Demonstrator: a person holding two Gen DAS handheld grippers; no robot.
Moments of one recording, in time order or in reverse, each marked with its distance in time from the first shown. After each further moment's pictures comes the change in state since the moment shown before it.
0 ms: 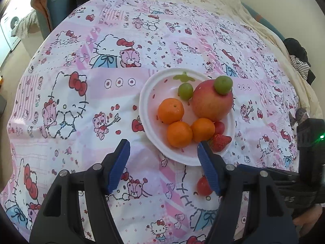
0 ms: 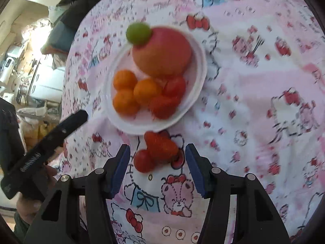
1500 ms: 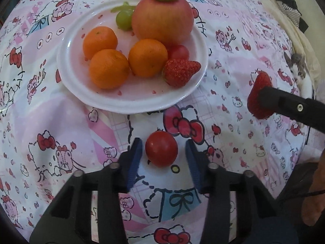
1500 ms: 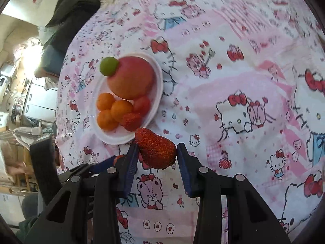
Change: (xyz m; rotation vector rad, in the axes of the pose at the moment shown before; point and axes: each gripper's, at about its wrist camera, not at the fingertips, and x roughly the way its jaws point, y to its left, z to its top) left arm 0.066 -0.074 -0.057 0.182 0.298 -0.050; right arm -0.054 -0.037 -0.005 0.095 -0.119 -0.038
